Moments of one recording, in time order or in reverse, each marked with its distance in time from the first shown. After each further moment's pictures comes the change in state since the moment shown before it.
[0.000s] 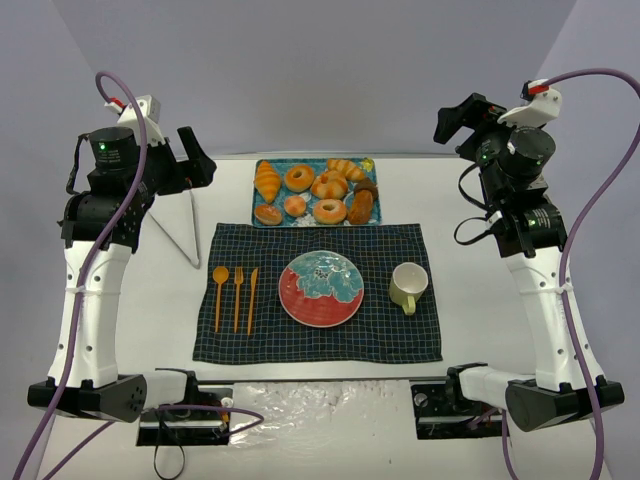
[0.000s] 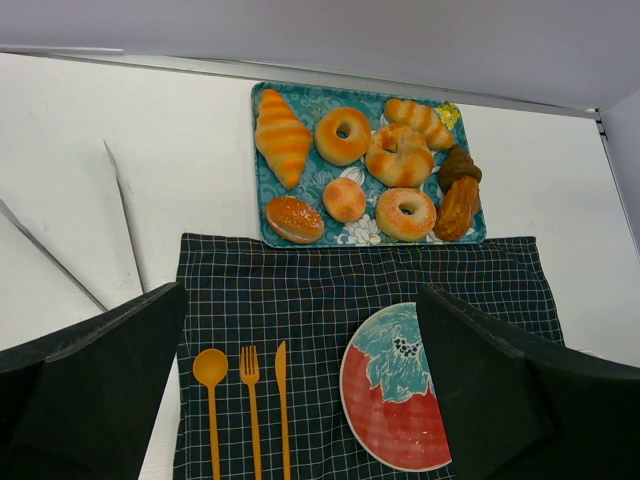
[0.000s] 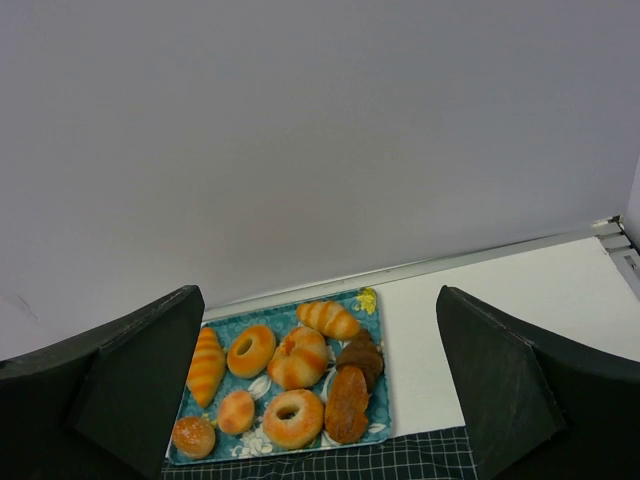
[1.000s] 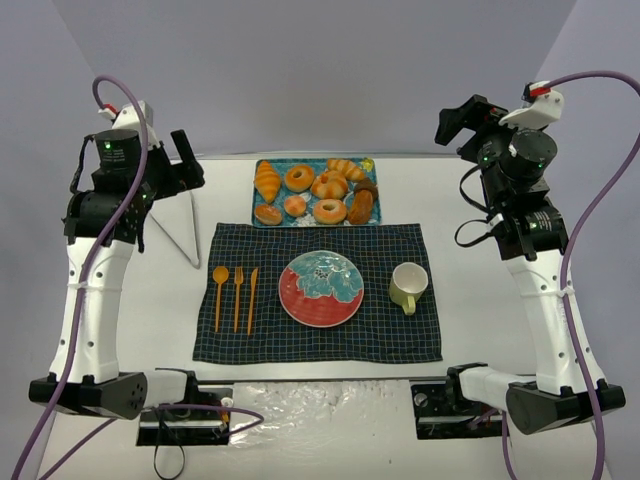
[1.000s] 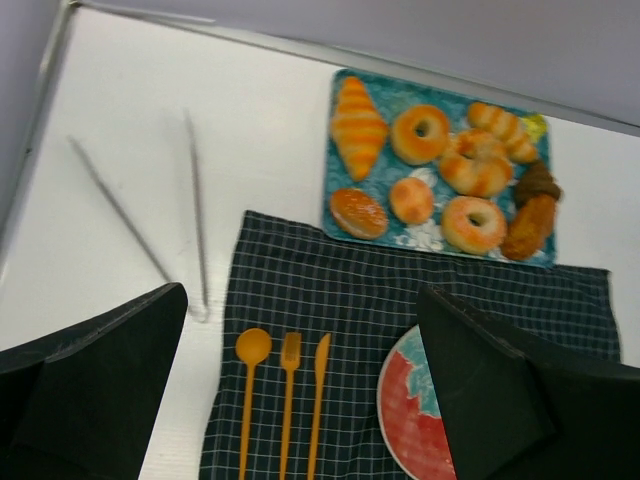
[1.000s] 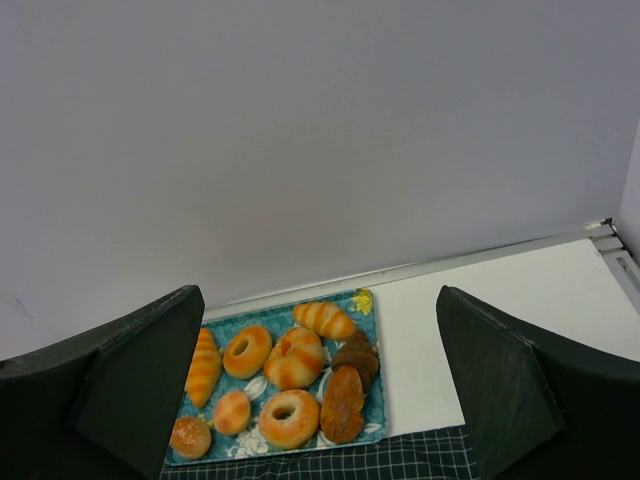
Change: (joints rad) left arm 0.025 0.030 -0.047 -0.064 -0.253 -0.038; right arm 0.000 -0.023 -0.024 0.001 0.008 -0.010
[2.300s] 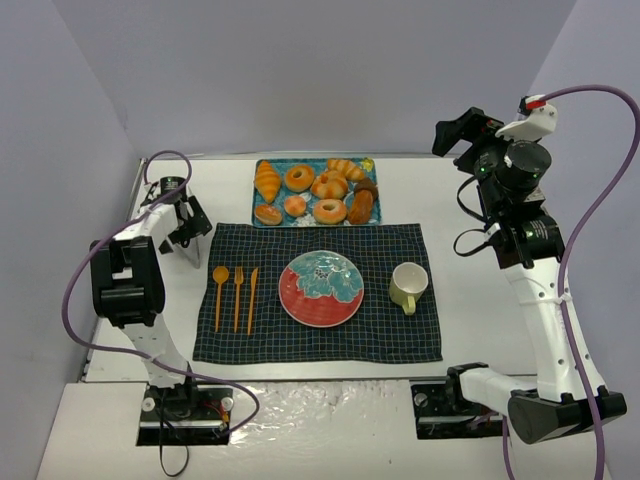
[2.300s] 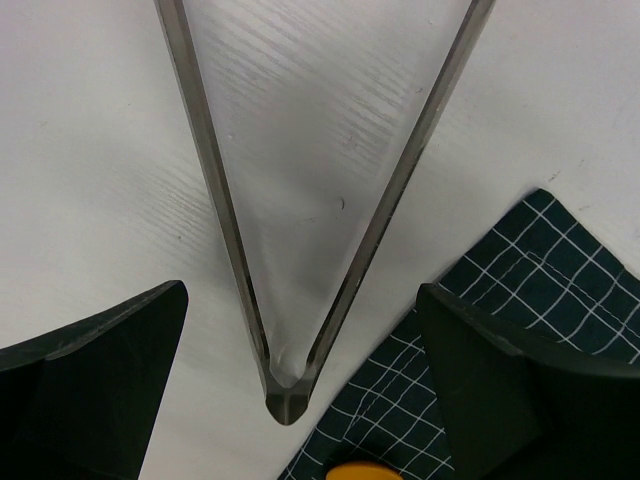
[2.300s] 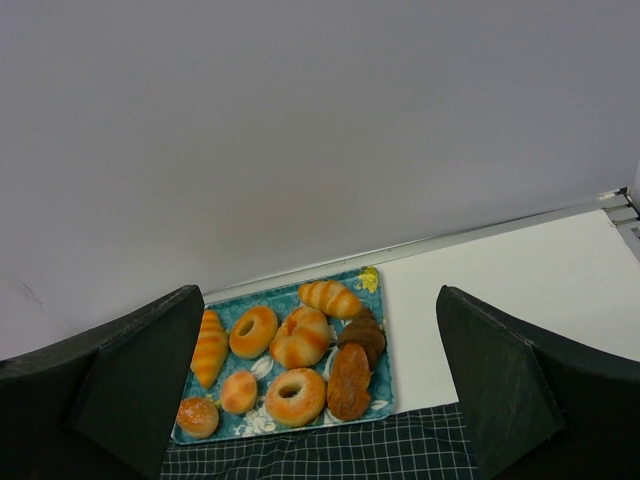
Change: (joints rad) left arm 0.143 0.556 -0.374 0.374 -0.106 -0.149; right arm 0.000 -0.039 -0.082 0.015 -0.014 0.039
